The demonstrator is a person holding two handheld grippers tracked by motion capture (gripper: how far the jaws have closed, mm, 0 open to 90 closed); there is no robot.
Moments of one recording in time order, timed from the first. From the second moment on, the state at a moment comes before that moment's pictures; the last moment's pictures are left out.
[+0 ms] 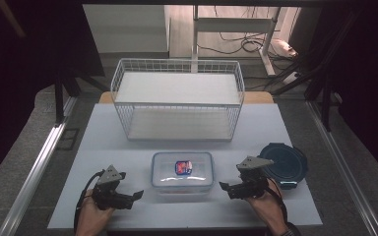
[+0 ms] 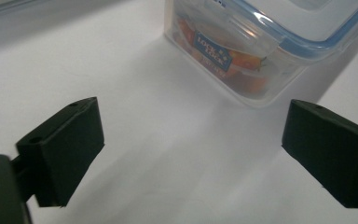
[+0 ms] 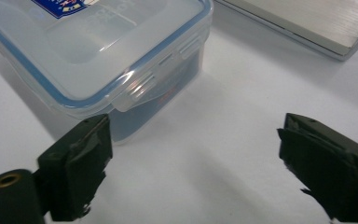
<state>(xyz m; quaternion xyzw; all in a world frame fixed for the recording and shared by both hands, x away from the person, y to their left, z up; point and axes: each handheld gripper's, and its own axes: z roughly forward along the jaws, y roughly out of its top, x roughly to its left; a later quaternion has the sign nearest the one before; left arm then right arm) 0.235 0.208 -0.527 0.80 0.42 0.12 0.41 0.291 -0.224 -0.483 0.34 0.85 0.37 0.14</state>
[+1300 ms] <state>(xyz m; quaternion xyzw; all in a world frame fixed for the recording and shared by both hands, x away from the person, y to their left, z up) 0.283 0.173 -0.503 0.80 0.40 0.04 0.45 0.312 -0.176 -0.468 0.30 0.85 0.42 0.12</state>
